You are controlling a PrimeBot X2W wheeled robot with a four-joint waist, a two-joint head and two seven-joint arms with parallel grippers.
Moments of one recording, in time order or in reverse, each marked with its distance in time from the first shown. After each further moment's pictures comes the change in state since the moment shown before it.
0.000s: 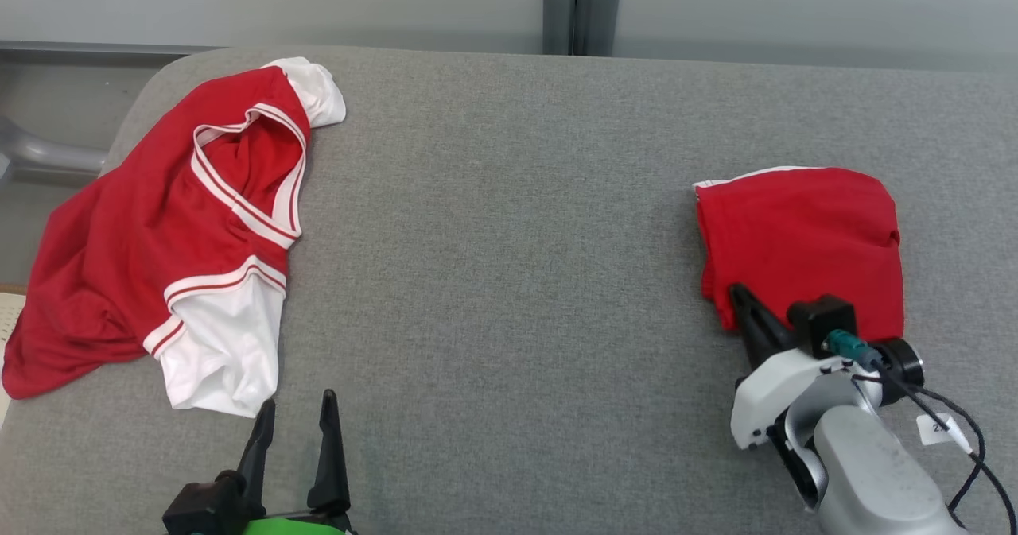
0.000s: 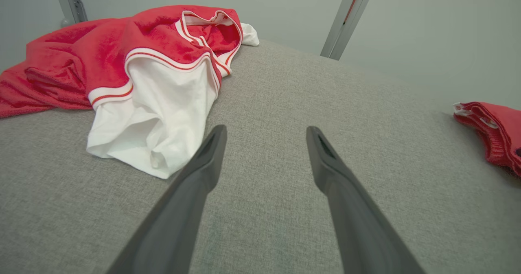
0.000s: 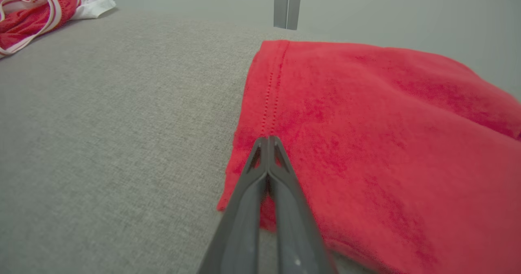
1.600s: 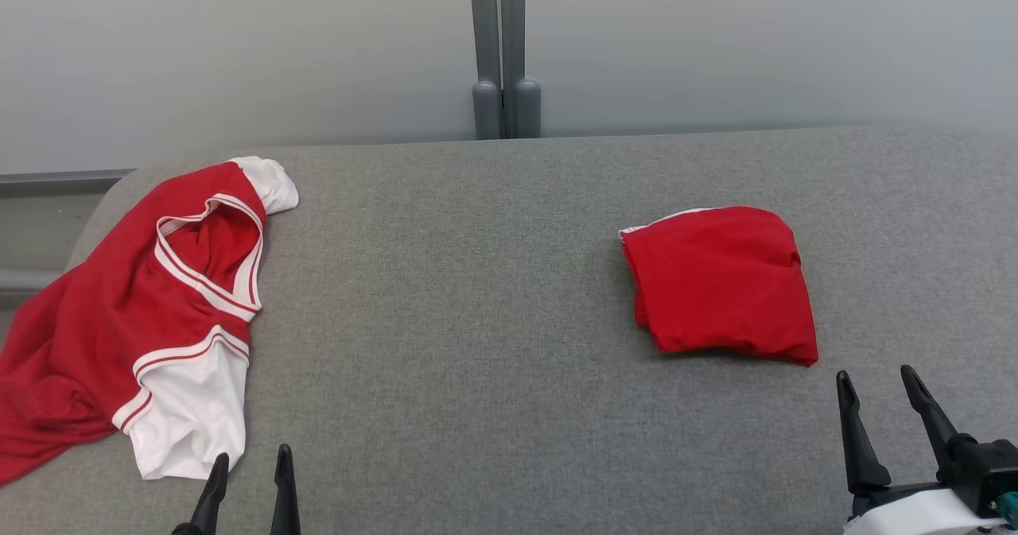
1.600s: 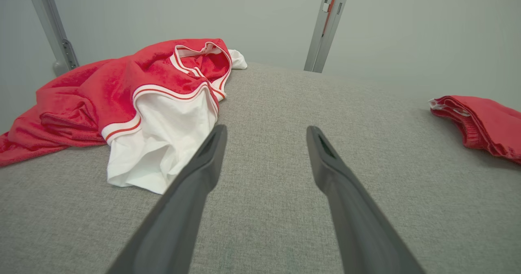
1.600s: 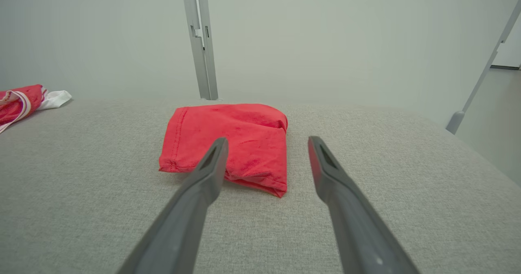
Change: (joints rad) left arm 0.097 0.000 0.161 0.010 0.106 -0.116 0.000; right arm 0.558 0.009 -0.272 -0.648 -0.014 0.000 0.000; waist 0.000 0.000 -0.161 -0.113
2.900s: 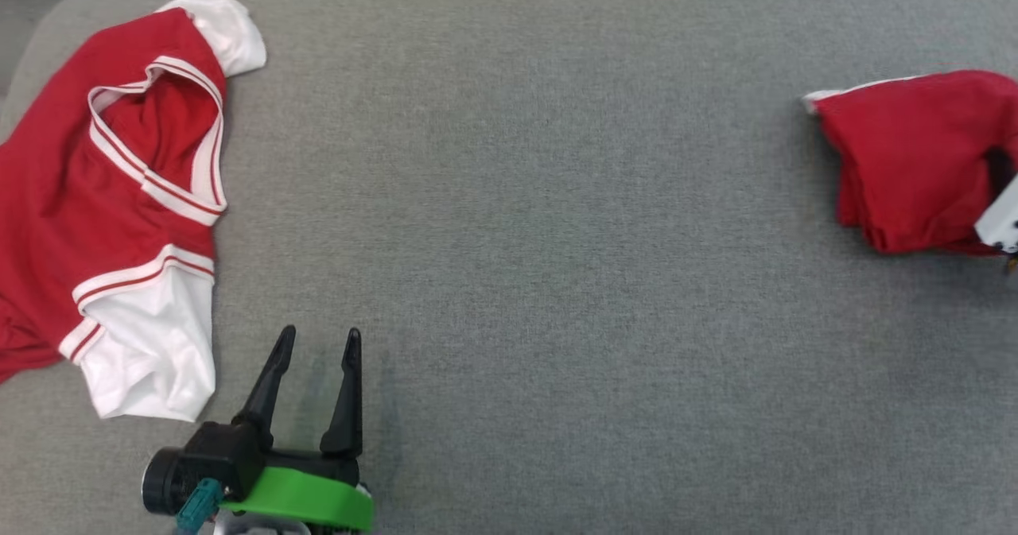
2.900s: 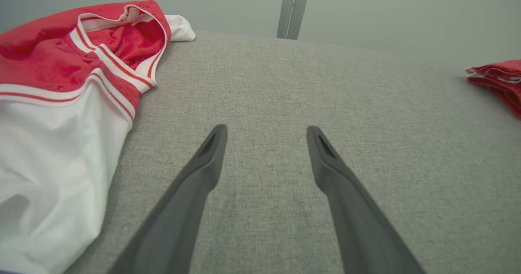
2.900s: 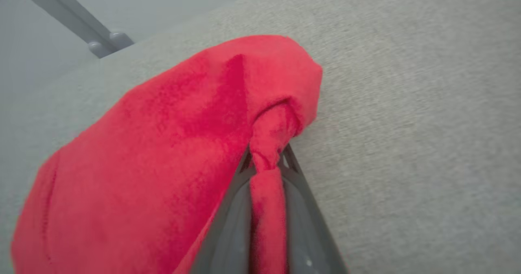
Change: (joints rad) left arm -0.196 0.000 -0.142 -0.031 0.030 -0.007 0.000; right arm -0.855 -0.262 -0.060 0.735 0.391 0.000 0.496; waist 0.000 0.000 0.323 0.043
